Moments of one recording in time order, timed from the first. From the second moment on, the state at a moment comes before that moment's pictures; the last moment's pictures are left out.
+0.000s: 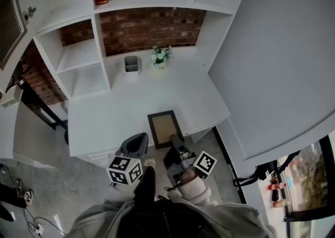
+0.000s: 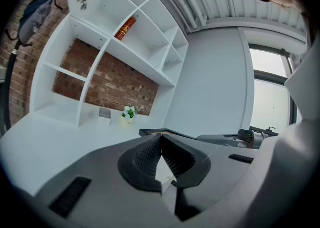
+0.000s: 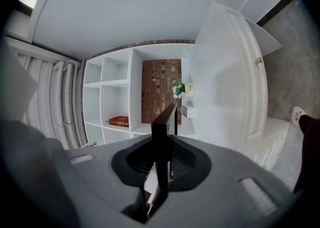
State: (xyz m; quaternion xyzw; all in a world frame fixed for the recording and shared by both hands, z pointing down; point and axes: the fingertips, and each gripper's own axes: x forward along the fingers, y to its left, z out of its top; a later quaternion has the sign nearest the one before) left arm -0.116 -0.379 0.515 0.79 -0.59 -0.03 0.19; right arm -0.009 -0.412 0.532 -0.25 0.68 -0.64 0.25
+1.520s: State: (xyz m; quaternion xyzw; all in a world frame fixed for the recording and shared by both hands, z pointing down) left arm -0.197 -0.579 0.356 0.79 -0.60 -0.04 0.14; right arm -0.098 -0.615 0.326 -0.14 0.72 -0.62 0.30
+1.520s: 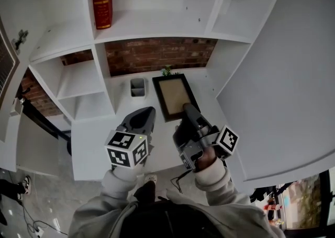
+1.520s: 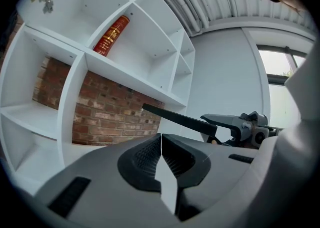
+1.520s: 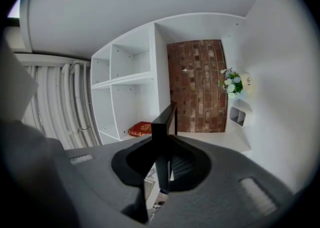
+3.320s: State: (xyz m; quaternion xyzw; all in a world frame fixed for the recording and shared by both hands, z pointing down) left arm -0.267 -0.741 0.233 0.79 -0.61 -0.04 0.07; right arm -0.220 -0.796 0.210 -0.13 0.71 -0.61 0.31
